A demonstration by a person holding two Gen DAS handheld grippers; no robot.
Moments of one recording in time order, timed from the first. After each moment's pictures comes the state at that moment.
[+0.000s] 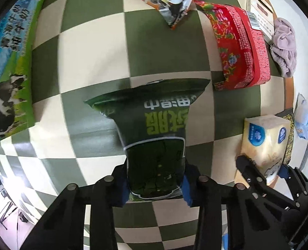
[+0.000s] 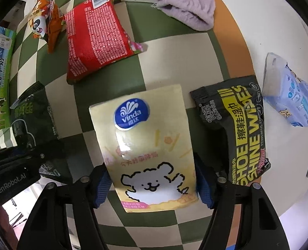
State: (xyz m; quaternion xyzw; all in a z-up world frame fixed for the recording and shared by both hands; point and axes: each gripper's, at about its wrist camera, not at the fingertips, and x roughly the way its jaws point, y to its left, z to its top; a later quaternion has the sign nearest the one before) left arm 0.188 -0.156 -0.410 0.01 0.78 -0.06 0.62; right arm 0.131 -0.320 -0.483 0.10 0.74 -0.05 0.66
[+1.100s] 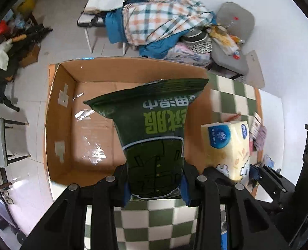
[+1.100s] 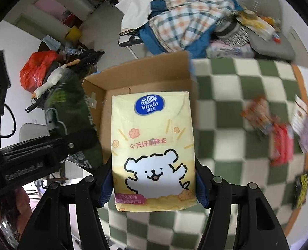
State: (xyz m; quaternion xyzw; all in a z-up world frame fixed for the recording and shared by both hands) left arm 0.330 0.151 -0.222 -0.09 0.68 -0.06 0.73; right arm 0.251 -0.001 -0.234 0.12 0.63 0.16 0.75
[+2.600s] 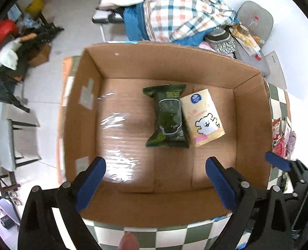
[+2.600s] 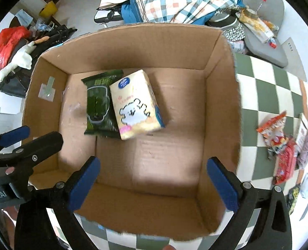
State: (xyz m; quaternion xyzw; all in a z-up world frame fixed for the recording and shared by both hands) left arm 0.310 0.217 -0.267 -0.05 0.67 -0.01 0.74; right arm 0.298 0.068 -0.339 0.01 0.68 0.07 0.73
